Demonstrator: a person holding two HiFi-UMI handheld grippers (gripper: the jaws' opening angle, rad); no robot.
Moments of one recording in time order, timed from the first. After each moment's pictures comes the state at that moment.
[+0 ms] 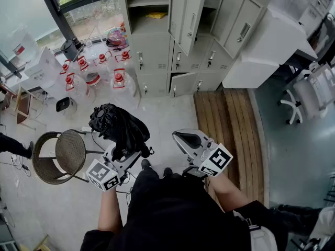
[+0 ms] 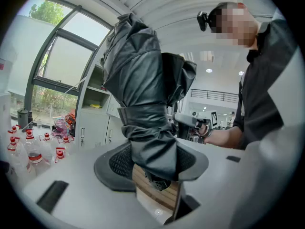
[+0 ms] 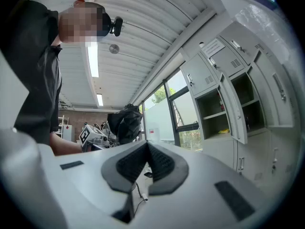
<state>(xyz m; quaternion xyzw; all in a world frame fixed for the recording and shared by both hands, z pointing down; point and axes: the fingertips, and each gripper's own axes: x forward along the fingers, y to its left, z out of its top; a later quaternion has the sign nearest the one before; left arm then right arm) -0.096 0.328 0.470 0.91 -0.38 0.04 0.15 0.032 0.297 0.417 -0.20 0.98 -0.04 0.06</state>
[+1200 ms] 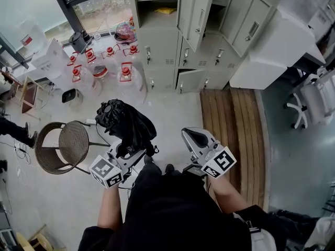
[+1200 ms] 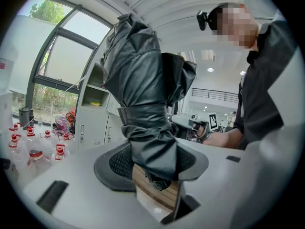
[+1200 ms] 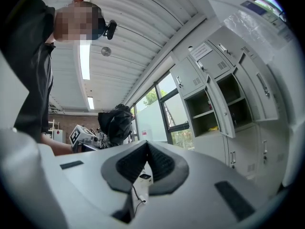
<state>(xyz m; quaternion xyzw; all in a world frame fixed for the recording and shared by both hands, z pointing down) -0.085 0.340 0.471 0.91 -0.38 0.05 0.16 0.053 0.293 0.430 -0.25 0.96 -0.06 0.07</state>
